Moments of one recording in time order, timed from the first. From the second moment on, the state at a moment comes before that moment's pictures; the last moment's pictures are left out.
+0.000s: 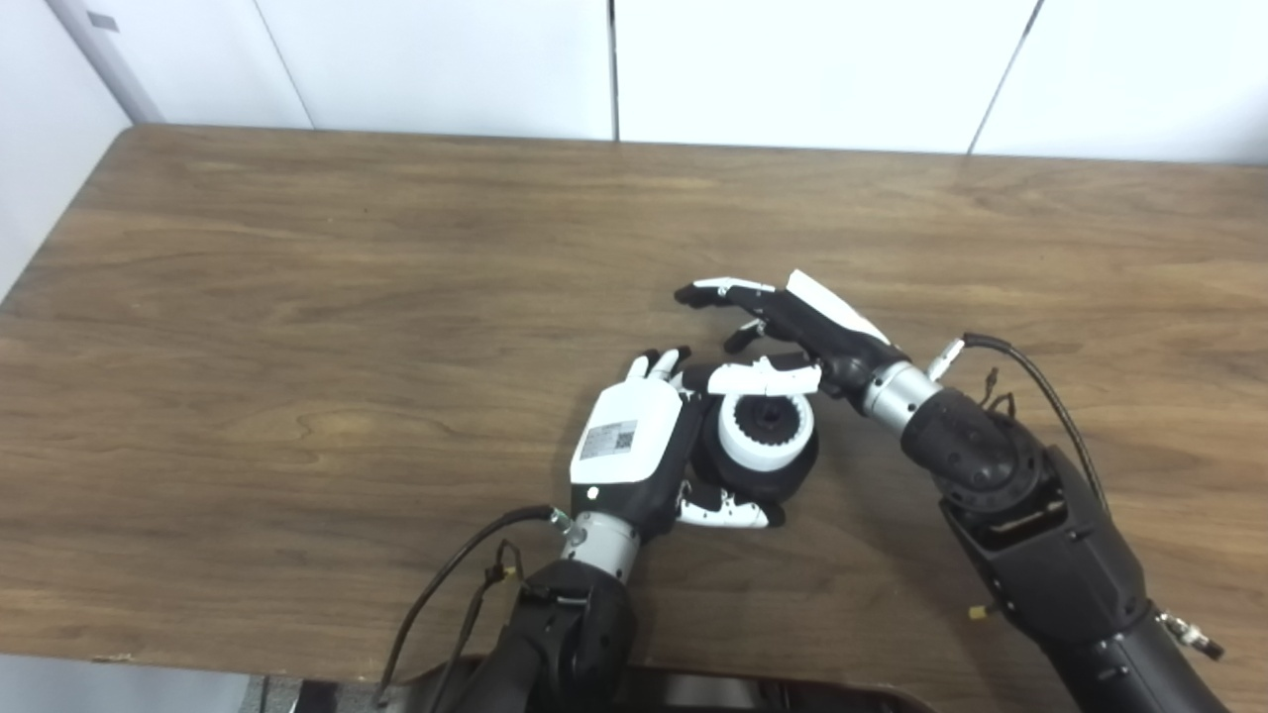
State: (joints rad) left arm 0.07 0.05 -0.65 -0.22 0.96 0.38 0.04; right arm -0.26 -0.28 0.41 -0.16 -0.38 0.34 0.33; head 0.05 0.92
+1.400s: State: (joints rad) left arm 0.09 0.01 -0.55 -0.23 0.99 0.39 0.04; right arm -0.23 -0.33 0.29 -0.24 -0.36 0.44 0.40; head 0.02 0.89
